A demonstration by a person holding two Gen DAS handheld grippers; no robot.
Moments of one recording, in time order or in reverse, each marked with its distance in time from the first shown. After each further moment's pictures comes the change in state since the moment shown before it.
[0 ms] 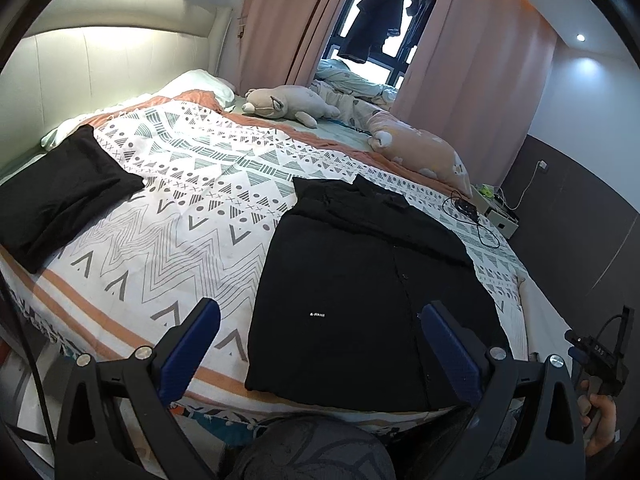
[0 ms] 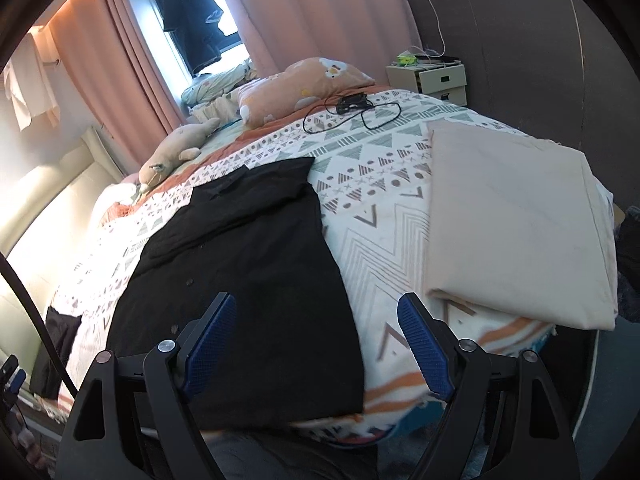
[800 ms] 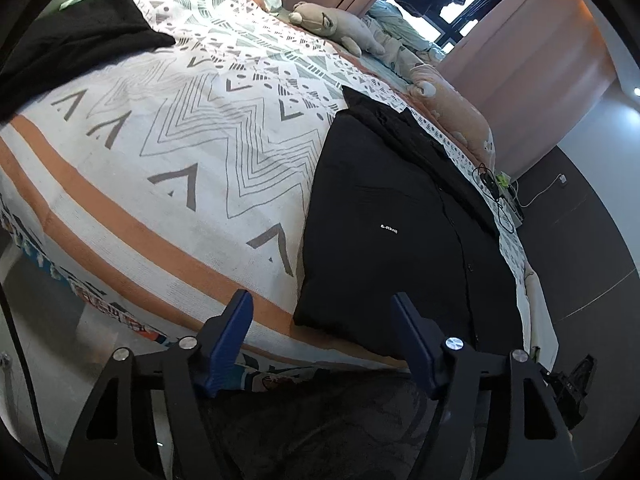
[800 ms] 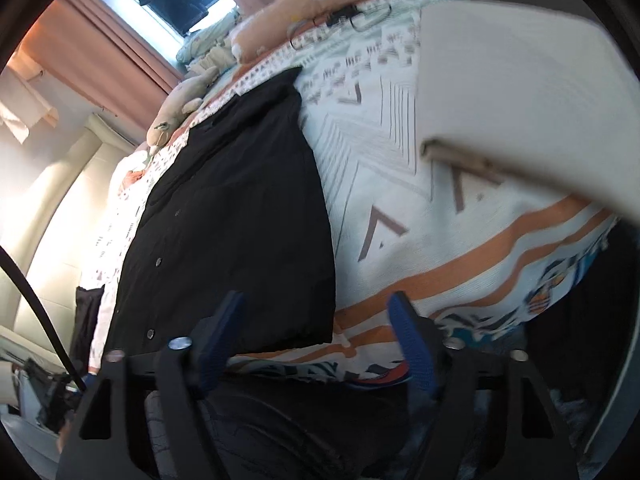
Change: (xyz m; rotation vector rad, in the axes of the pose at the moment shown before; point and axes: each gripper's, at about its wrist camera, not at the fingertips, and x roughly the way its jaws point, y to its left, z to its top) left arm 0.087 0.085 -0.070 -0.262 0.259 -0.057; right arm 0.069 -0.055 -0.035 0.171 0.250 0.141
